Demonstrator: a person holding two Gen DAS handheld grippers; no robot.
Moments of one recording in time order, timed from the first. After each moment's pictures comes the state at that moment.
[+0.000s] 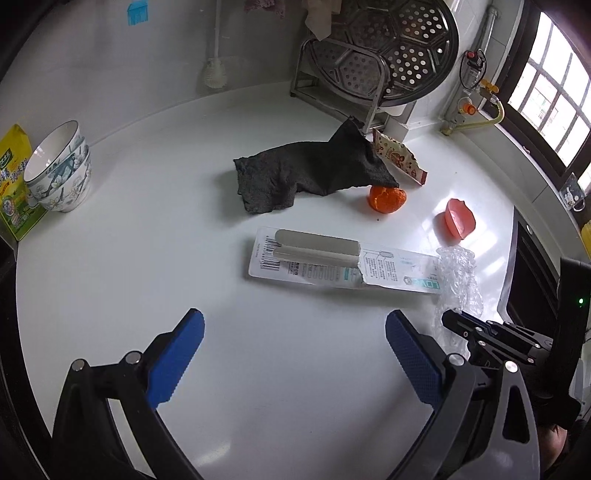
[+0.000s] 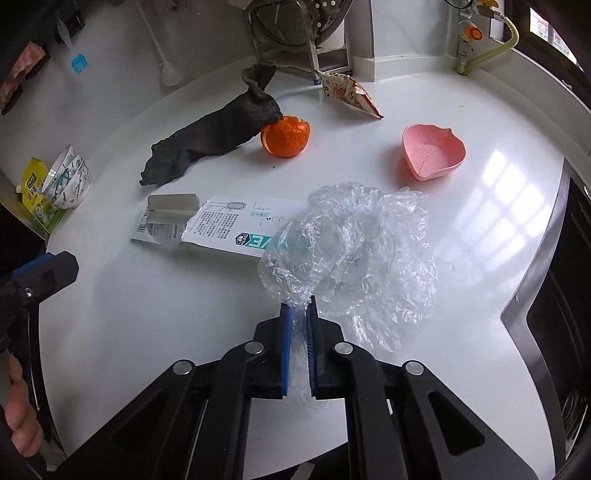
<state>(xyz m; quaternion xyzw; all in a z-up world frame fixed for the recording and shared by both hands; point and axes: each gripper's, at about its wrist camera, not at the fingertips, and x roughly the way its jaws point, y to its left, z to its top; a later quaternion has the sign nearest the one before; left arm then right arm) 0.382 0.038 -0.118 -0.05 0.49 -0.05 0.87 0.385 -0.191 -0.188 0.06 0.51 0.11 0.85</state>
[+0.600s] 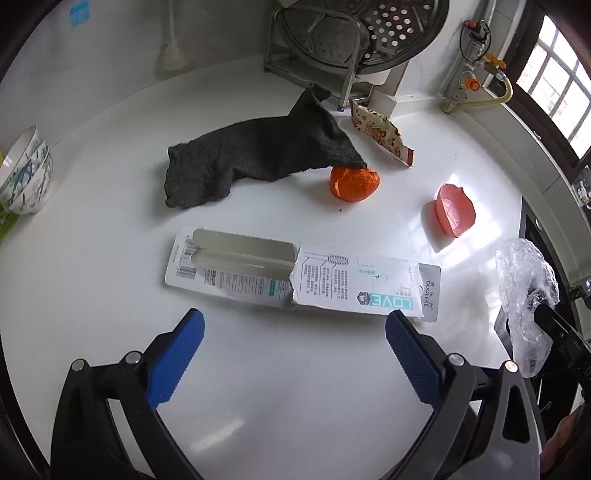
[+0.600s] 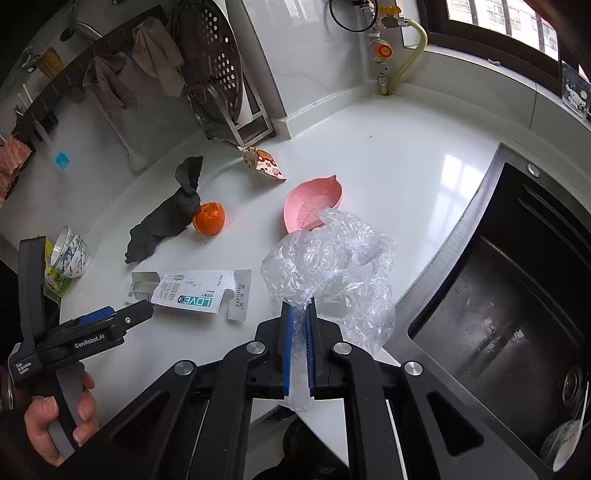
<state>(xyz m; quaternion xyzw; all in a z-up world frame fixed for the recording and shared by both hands) 0.422 -0.030 -0.138 -0.04 0.52 -0.04 0.85 0.368 -0.298 -0.140 0.12 0.46 0.07 0.88</state>
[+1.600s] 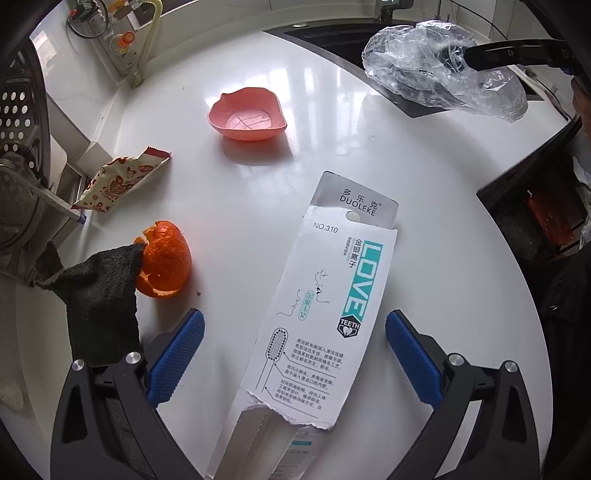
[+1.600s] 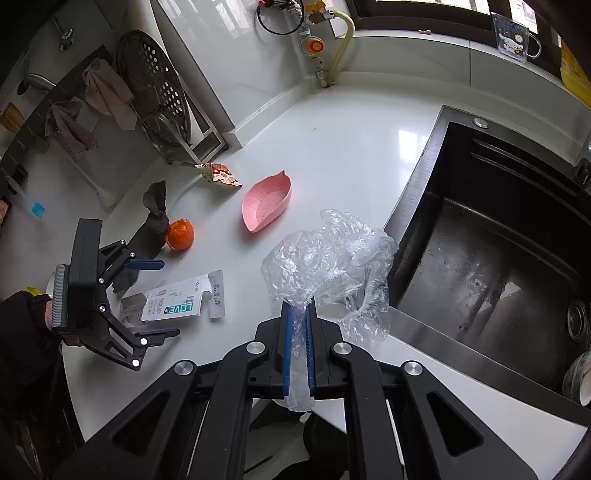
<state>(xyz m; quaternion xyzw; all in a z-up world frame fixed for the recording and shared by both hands) 0.471 -0.093 -0.185 0.39 0.41 -0.49 0.66 0.334 -0.309 -0.141 0.20 0.46 -0.02 0.87</state>
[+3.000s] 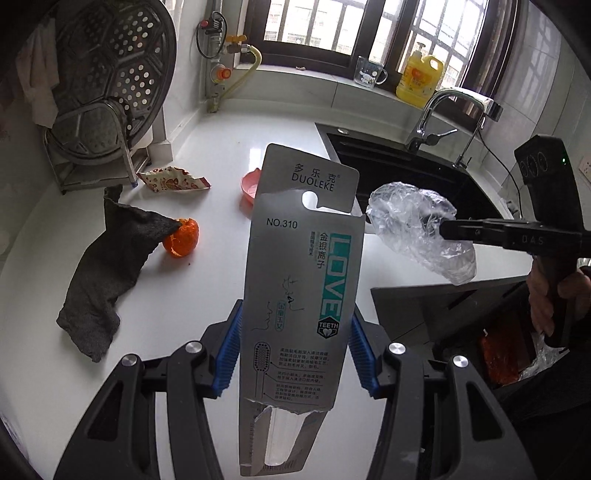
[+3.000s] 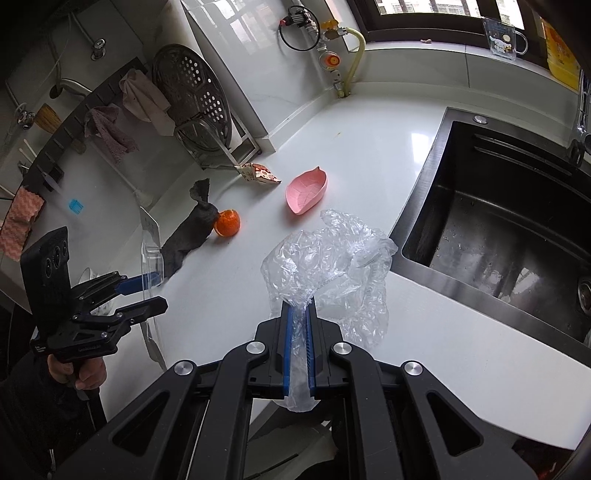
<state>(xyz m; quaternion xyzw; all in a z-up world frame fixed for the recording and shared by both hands) 0.393 -0.025 -0.082 0.12 0.41 -0.46 0.78 0.269 -0.278 -0.120 0.23 0.42 0.02 0.88</state>
